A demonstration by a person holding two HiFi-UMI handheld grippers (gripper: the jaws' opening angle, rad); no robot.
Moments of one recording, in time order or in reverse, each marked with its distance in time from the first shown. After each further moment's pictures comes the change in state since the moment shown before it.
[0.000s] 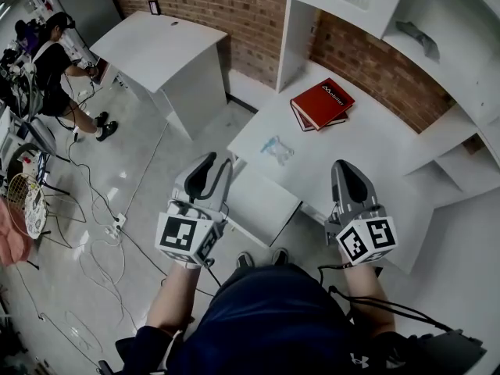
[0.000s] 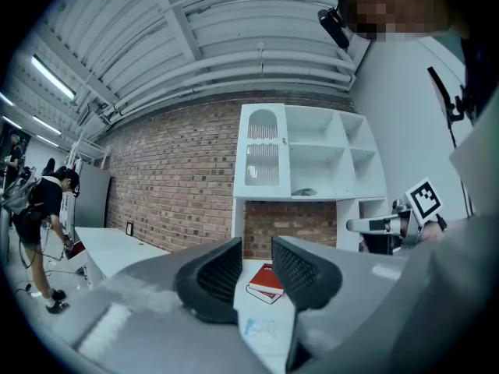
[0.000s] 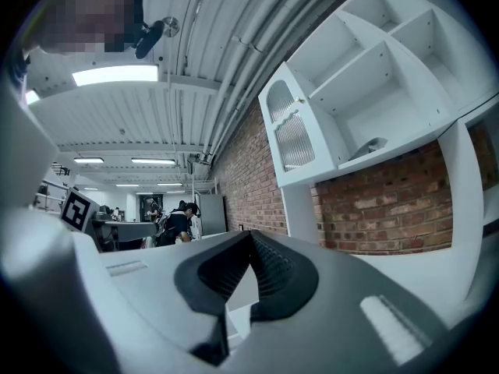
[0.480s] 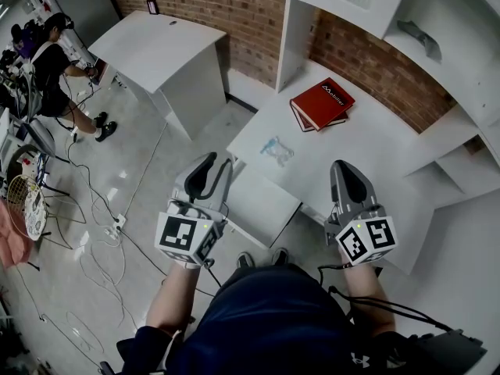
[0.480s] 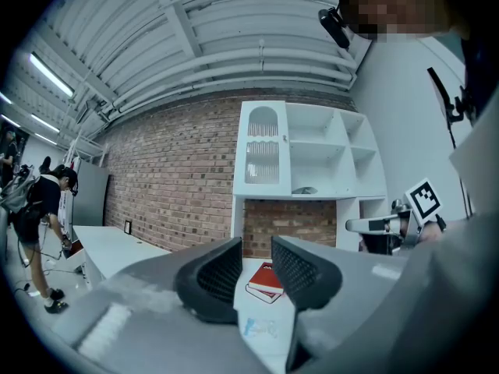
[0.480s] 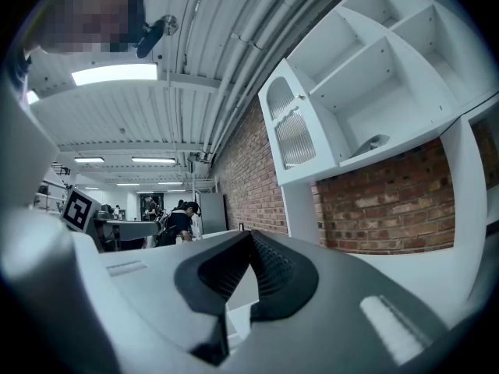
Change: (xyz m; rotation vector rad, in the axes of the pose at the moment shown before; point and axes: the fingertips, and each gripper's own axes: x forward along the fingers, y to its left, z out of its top) left arm 0.010 0.003 -0.003 0.000 0.012 -0.011; right arm 0.008 -0.003 -0.004 -0.001 0.012 0.003
